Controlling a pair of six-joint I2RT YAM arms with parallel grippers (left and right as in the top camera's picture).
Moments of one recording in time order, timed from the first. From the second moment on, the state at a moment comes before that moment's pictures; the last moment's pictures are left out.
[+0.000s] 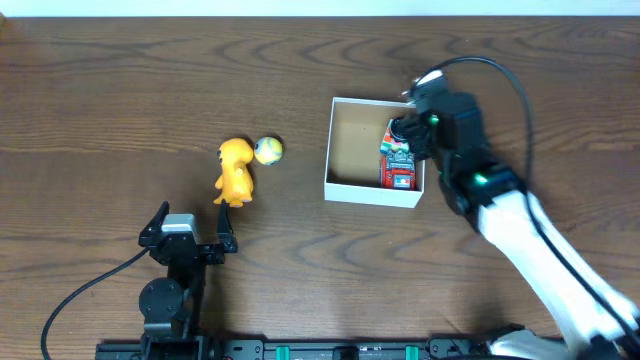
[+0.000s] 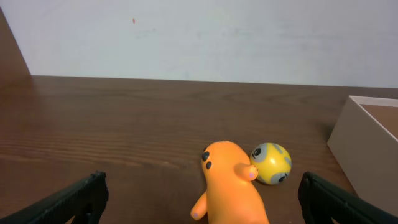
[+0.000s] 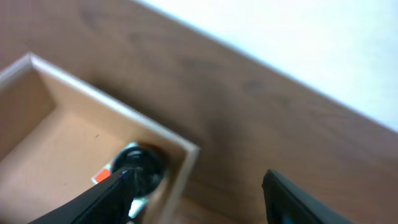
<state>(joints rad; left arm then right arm) -0.01 0.01 0.02 -0.11 0.00 -0.04 0.36 1.36 0.96 -0.17 0.27 -0.19</state>
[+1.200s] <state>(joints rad) -0.01 0.01 0.02 -0.11 0.00 -0.04 0.08 1.22 1.00 -0.66 0.20 -0.05</state>
